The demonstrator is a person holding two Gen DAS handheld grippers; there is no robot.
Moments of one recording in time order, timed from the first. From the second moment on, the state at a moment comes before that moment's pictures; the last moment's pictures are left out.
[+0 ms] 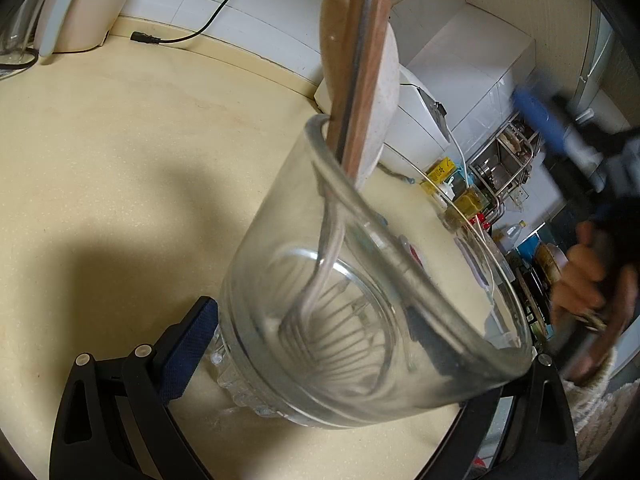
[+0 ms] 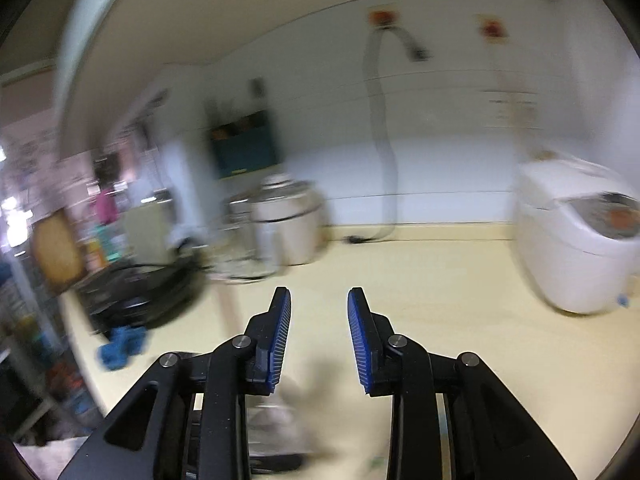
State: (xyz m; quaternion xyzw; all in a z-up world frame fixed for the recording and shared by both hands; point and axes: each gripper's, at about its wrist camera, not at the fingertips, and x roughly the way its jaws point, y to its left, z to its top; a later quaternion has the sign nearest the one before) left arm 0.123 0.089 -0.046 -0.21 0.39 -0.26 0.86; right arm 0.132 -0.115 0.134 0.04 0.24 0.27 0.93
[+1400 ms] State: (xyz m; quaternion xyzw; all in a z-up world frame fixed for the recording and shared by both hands) left arm 0.123 0.089 -0.046 -0.21 0.39 -0.26 0.86; right arm 0.168 -0.211 0.044 0.00 0.24 0.07 0.97
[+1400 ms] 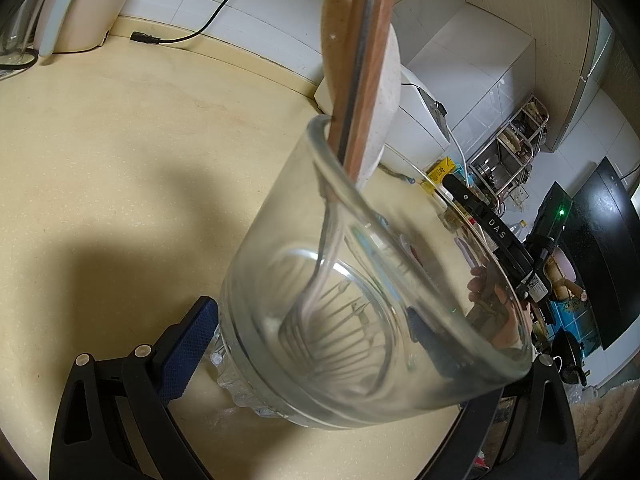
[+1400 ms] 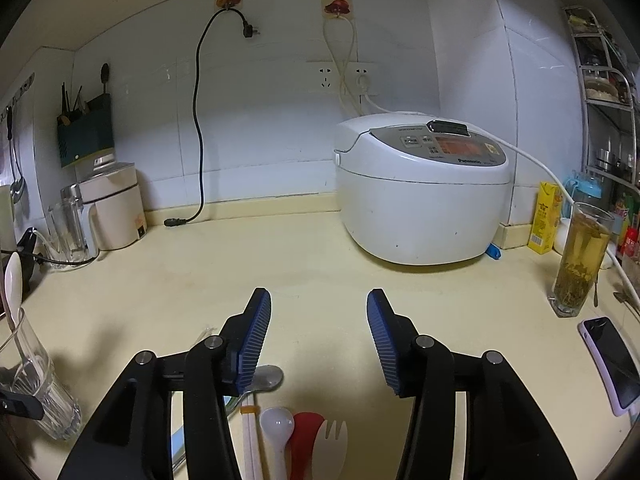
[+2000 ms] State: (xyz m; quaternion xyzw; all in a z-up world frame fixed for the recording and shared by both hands) left arm 0.123 0.089 -0.046 -0.21 0.39 -0.26 0.86; right arm 0.177 -0.209 0.040 0.00 0.26 0.08 0.96
